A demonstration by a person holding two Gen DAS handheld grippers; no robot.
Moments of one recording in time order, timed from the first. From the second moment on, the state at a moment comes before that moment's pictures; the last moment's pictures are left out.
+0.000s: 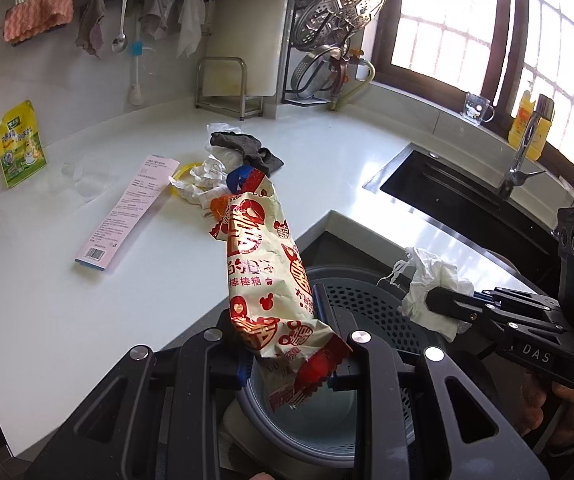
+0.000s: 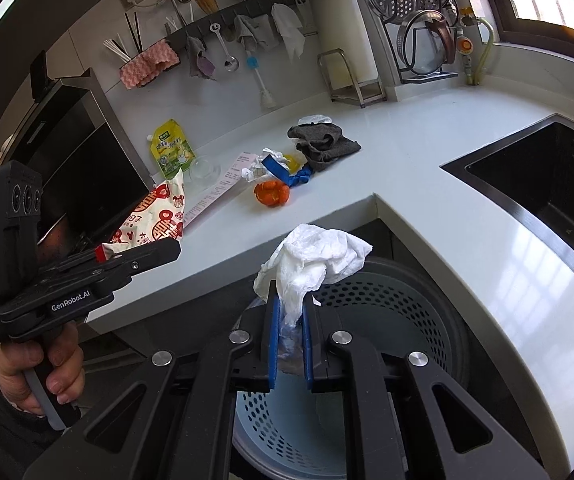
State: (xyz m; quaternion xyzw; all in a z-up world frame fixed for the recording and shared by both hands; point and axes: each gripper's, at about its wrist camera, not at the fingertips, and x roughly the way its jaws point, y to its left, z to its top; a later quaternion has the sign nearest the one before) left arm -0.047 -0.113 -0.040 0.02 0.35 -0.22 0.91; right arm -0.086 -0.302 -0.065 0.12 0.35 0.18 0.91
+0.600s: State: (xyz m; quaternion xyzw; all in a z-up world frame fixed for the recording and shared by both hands) left arm -0.068 -0.135 -0.070 0.05 0.39 -0.25 0.89; right arm -0.120 -0.304 -0.088 0.12 0.37 0.16 0.91
